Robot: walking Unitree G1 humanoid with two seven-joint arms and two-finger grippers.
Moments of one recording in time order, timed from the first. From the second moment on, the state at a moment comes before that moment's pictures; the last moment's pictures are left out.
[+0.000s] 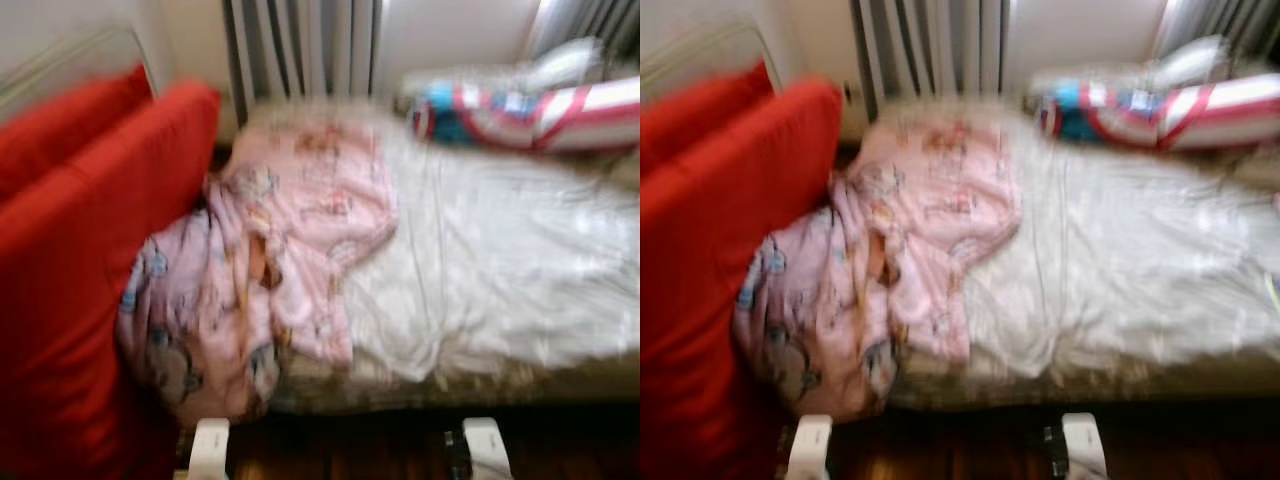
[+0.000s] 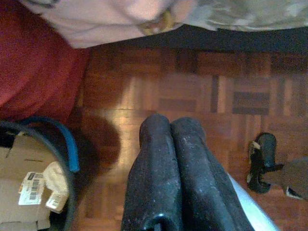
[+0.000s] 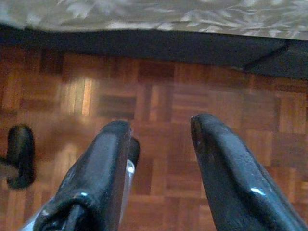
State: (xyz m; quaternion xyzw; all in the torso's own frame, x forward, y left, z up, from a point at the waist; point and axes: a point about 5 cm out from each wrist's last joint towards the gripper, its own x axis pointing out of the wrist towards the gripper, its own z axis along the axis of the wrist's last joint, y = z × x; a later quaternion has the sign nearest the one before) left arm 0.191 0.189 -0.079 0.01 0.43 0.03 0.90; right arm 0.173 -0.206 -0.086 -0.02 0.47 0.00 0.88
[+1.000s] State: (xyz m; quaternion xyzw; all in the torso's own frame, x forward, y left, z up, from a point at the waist) left arm 0.191 0.193 -0.078 0.01 0.43 0.03 0.90; right arm 0.184 -0.201 -0.081 -0.03 0.46 0.01 0.89
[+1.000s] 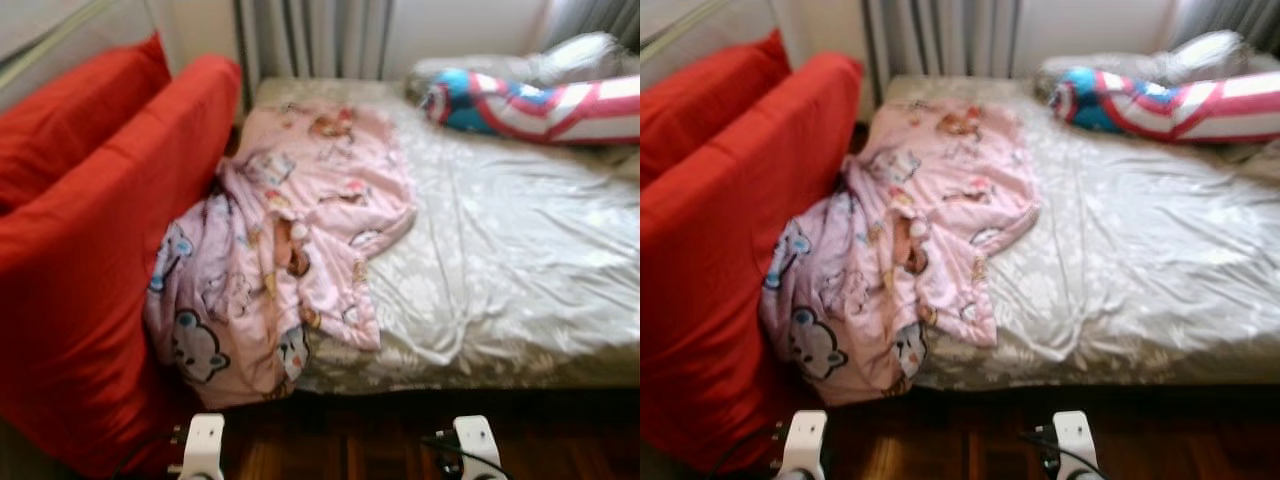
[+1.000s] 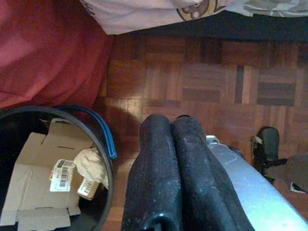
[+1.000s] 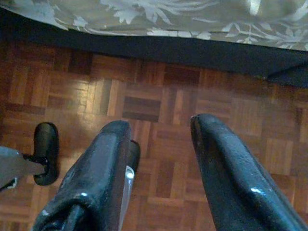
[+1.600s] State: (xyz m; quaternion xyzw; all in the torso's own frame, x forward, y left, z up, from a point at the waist) left arm 0.185 0.195 -0.081 0.01 0.44 0.03 0.90; right arm 0.180 -0.201 -0.083 -0.03 0.47 0.02 0.88
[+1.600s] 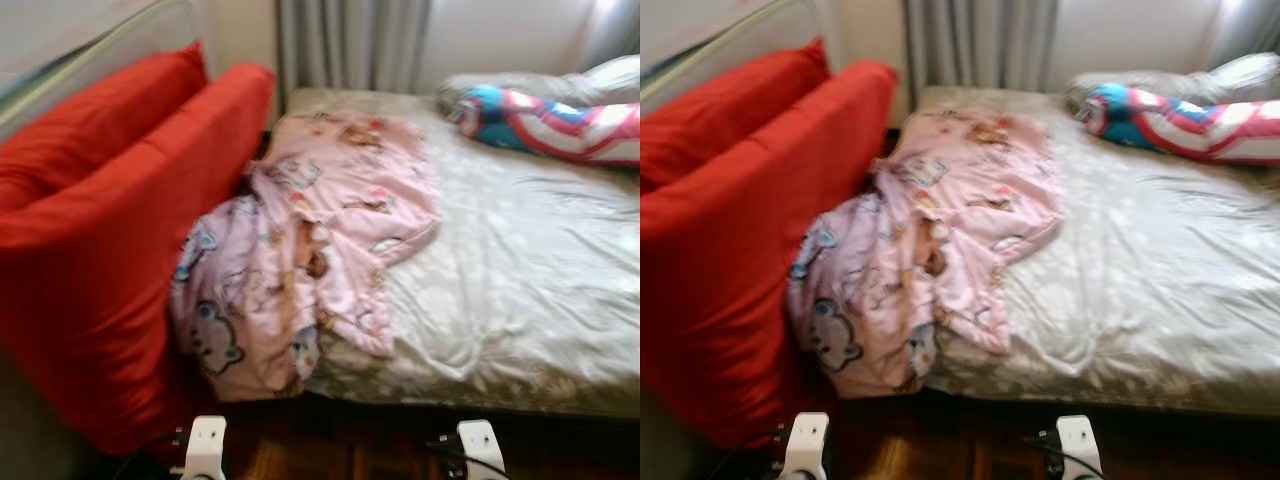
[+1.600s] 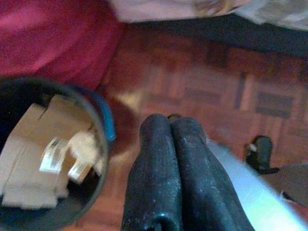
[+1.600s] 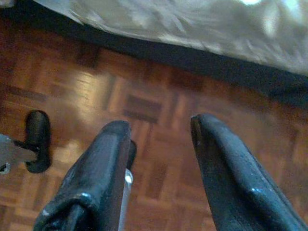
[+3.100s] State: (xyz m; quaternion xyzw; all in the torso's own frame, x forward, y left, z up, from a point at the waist) left arm 0.194 0.192 -0.077 0.01 0.42 0.02 0.91; right arm 0.184 -0.197 -0.080 0.01 0.43 0.02 0.90
